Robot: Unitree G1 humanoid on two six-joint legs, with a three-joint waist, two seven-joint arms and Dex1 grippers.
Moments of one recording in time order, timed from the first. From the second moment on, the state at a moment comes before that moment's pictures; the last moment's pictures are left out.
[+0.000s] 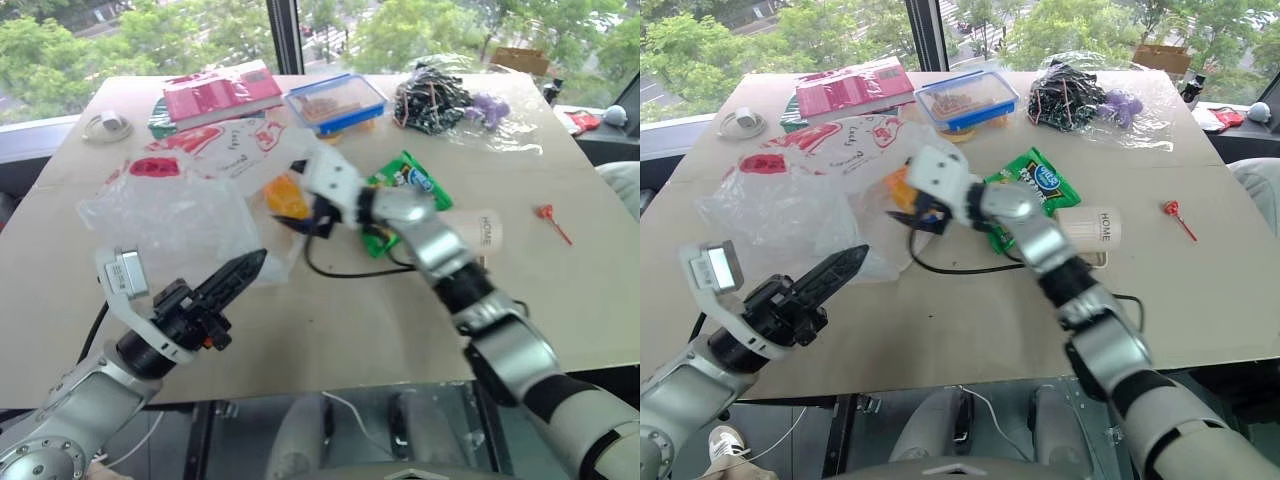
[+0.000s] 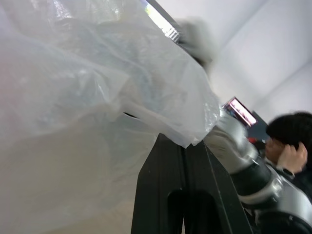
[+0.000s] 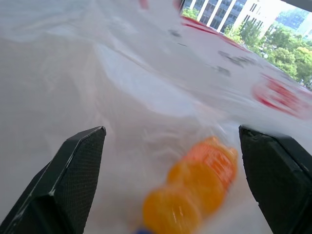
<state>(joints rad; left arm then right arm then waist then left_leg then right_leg) 0.34 0.68 0.47 -0.73 -1.56 0.58 -0.28 -0.87 -0.16 0.32 0.21 0.02 0.17 0.80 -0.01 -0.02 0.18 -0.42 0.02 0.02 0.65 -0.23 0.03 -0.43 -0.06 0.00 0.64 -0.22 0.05</state>
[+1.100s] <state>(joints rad) 0.13 0.67 0.38 -0.53 -1.40 0.65 -0.45 -0.25 -0.34 -0.36 -0.64 0.24 1.45 0.44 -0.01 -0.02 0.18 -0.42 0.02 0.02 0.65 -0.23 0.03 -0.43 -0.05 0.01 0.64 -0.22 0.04</state>
